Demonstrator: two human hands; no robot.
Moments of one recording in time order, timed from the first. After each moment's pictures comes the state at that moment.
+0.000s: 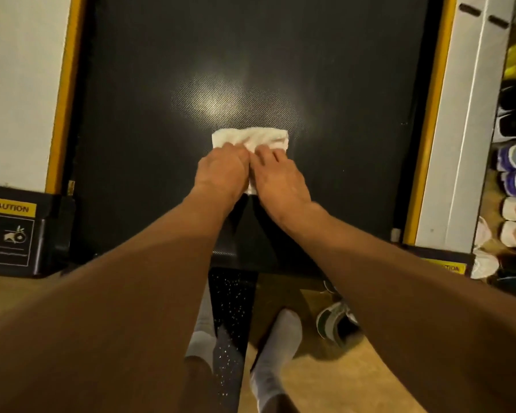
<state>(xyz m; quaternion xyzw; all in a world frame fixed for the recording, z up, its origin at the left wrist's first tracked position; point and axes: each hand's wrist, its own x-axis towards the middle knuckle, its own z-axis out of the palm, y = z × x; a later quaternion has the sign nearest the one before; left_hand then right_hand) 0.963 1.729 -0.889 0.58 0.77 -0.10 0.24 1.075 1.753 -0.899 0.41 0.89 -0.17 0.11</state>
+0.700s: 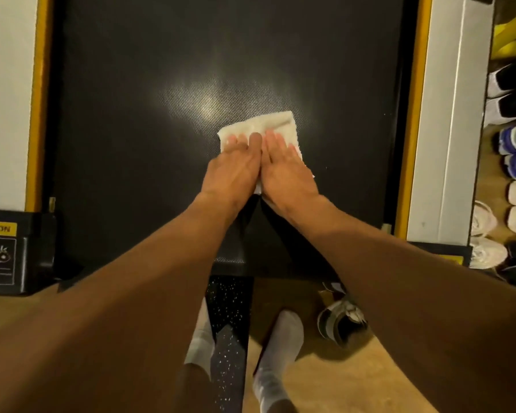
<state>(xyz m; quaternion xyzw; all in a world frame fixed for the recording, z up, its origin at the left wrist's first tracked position) 1.007 1.747 -0.875 0.64 0.74 -0.03 0.21 1.111 1.781 -0.908 0.44 0.86 -0.19 0.17</state>
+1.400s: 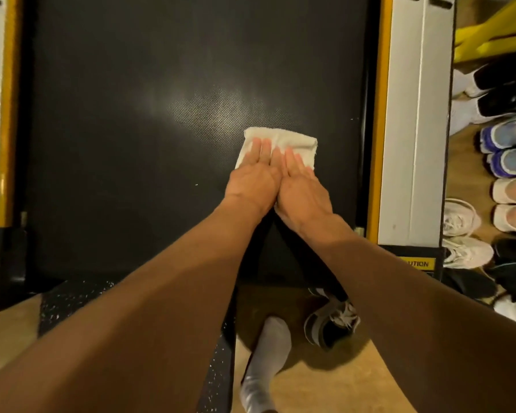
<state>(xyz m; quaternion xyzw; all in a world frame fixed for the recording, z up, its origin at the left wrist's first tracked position) 1.078 1.777 -0.889 0.68 0.69 -0.12 0.22 1.185 1.792 -0.901 0.49 0.82 -0.25 0.17</state>
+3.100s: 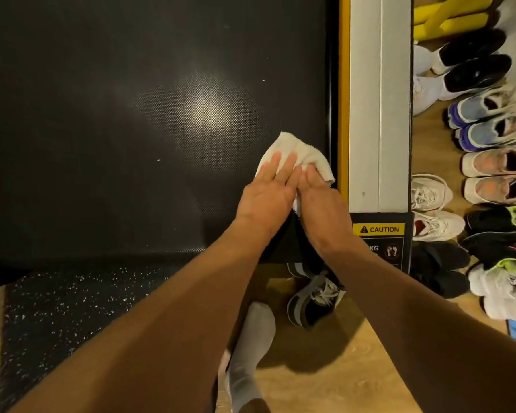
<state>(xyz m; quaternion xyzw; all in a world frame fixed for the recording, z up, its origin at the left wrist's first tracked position) 1.163 1.735 -0.916 0.75 0.62 -0.05 0.24 1.285 1.745 -0.915 0.57 0.79 -0.19 0.09</state>
